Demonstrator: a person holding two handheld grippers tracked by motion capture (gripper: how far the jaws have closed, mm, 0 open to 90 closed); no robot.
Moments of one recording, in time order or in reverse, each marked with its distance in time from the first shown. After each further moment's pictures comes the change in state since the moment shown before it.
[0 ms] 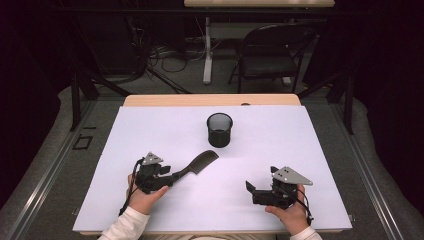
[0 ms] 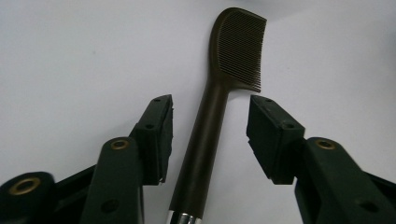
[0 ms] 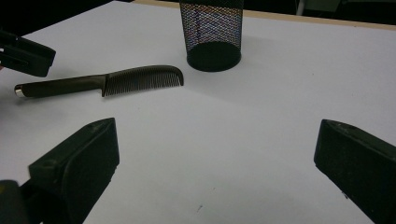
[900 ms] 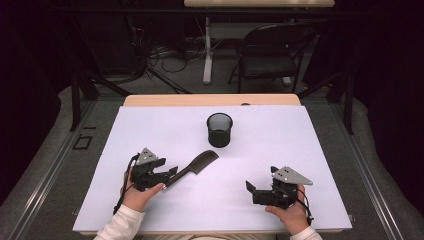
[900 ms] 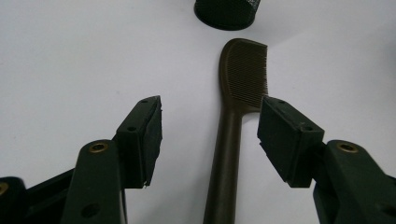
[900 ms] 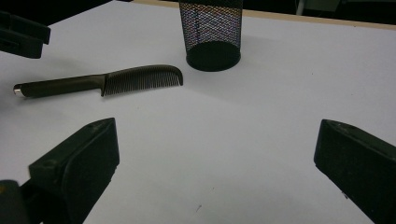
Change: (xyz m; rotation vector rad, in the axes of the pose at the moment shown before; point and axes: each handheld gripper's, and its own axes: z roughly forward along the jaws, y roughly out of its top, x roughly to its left) left arm 0.012 0.005 -0.009 -0.088 -0.007 0.106; right arm -0.001 0.000 0.000 0.002 -0.001 -0.001
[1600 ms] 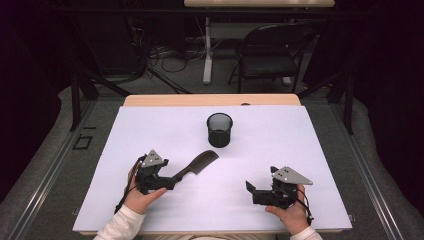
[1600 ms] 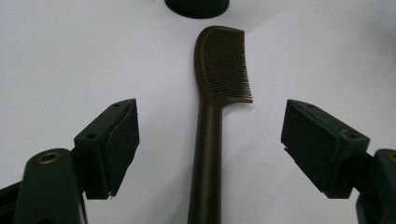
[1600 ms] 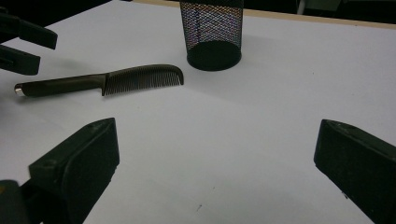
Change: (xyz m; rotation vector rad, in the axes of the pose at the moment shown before) left arm -0.004 -0.002 0.011 0.033 -0.066 0.087; right arm 0.000 0.000 0.000 0.003 0.005 0.002
